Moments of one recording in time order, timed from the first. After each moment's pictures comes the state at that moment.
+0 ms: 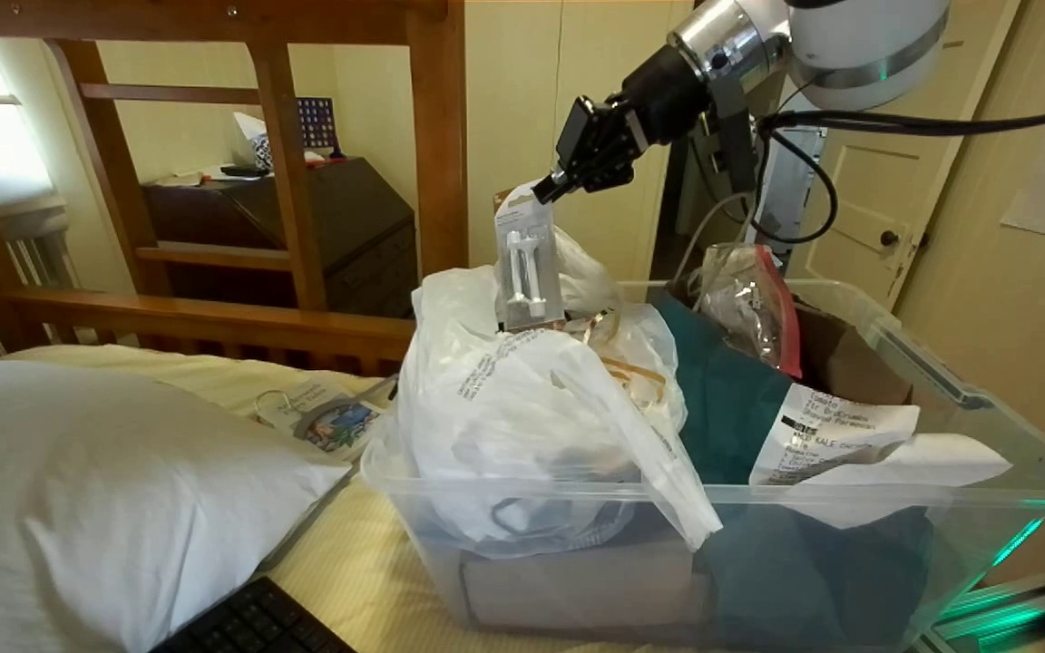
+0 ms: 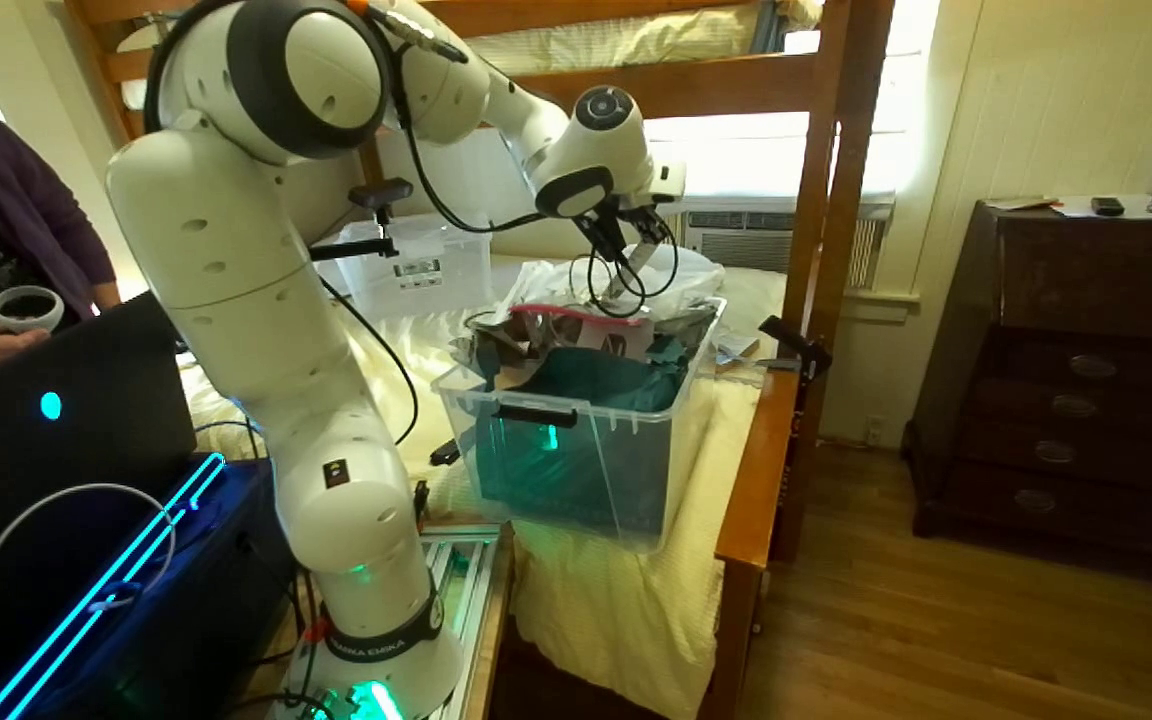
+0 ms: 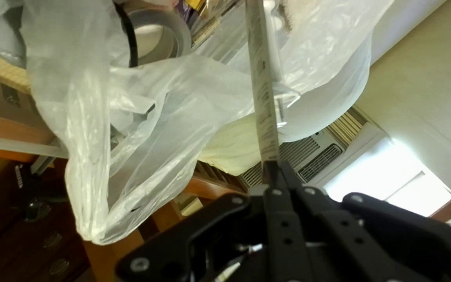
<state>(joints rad) 0.55 -0.13 0.47 -2.20 0.88 2.84 -0.21</state>
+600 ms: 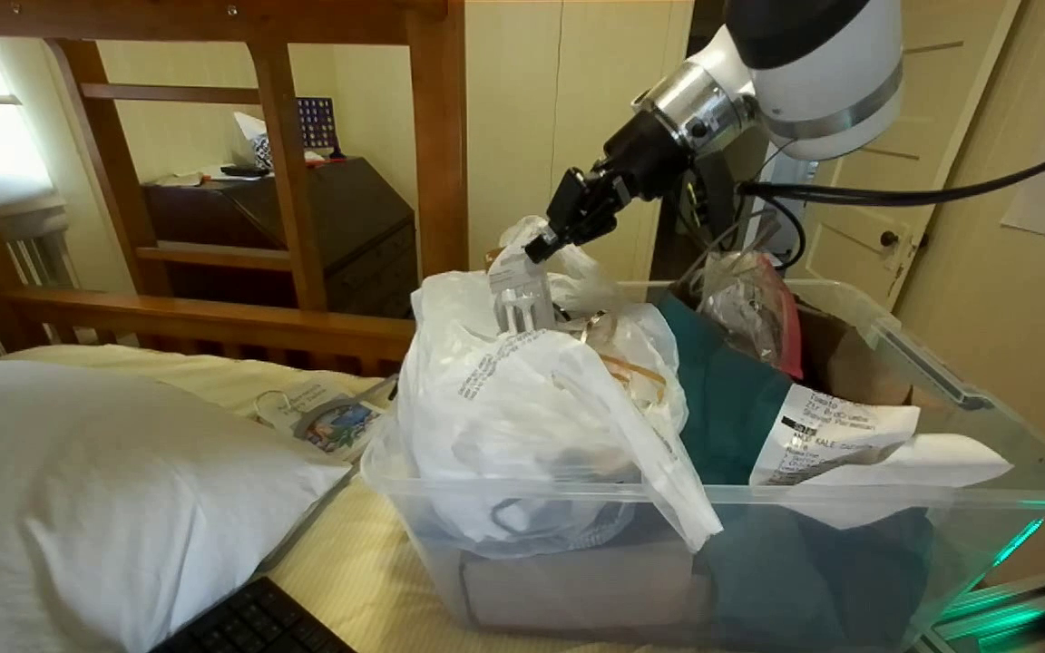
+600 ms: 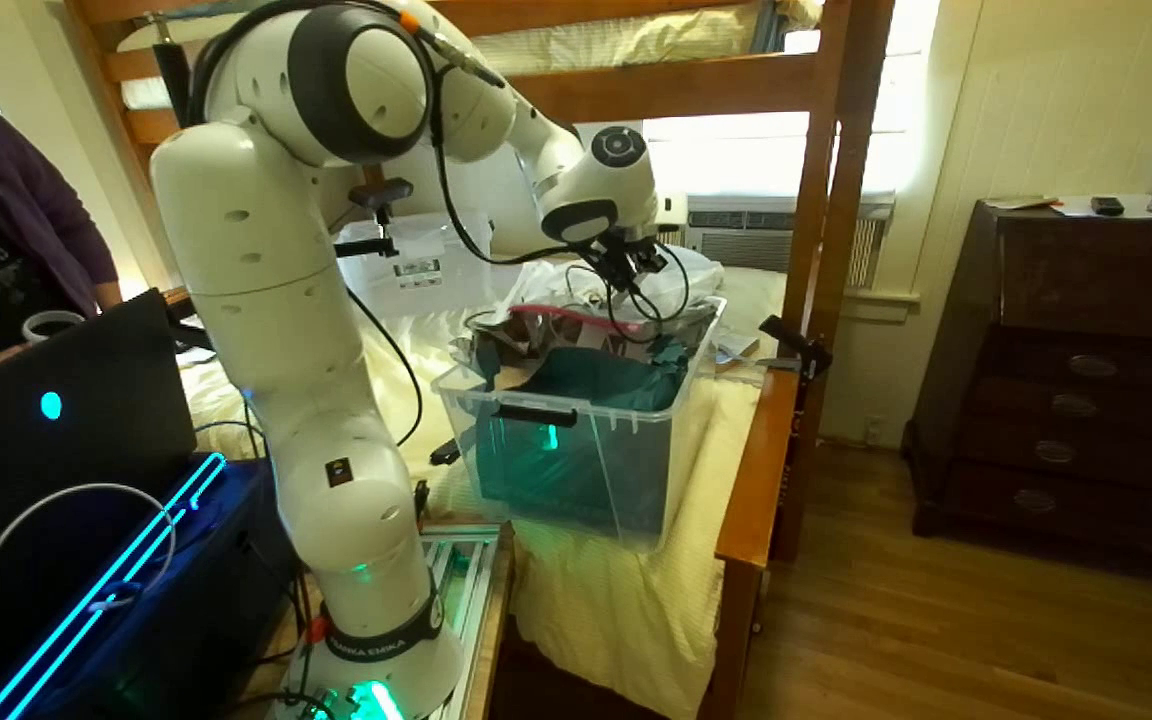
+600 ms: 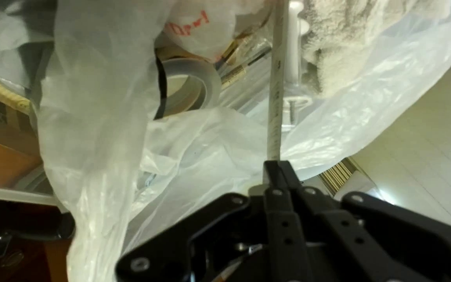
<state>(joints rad) 0.57 -0.03 0.47 -2.20 0.94 2.84 -0.44</state>
